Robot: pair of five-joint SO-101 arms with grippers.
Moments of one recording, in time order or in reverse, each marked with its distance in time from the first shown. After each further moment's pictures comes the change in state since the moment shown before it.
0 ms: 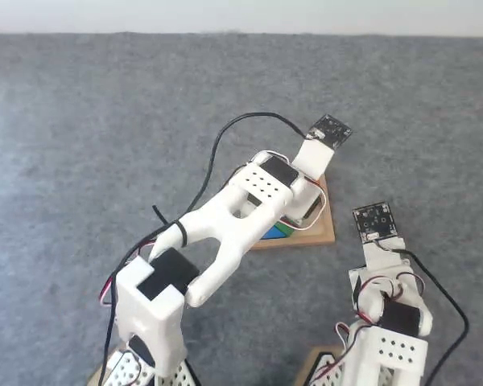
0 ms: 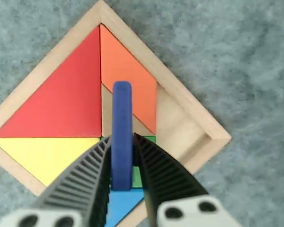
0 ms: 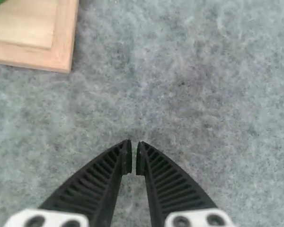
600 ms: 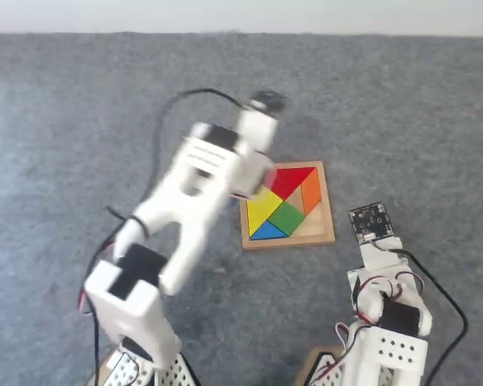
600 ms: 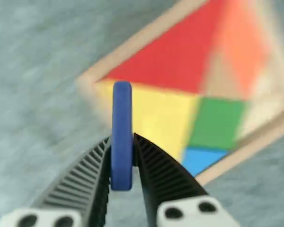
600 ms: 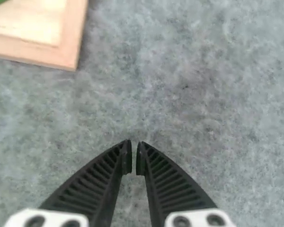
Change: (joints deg) left arm -13.6 -5.3 -0.4 10.4 -6.3; right arm -0.6 0.0 0.0 0.0 1.9
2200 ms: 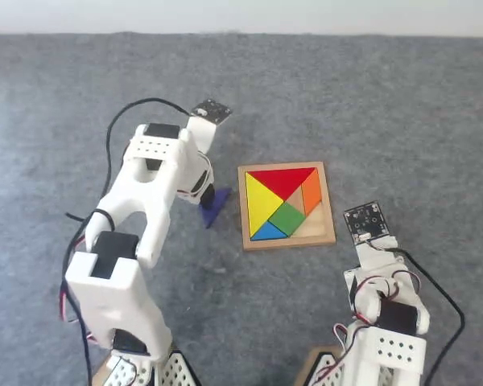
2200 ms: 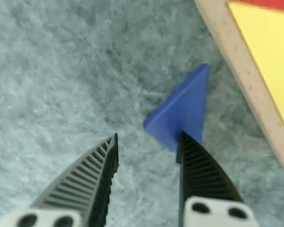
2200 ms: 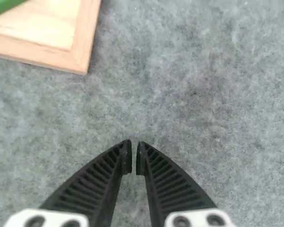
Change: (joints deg) left arm -18.6 4.2 4.6 1.6 -17.4; right arm -2.0 0.0 0.0 0.0 0.0
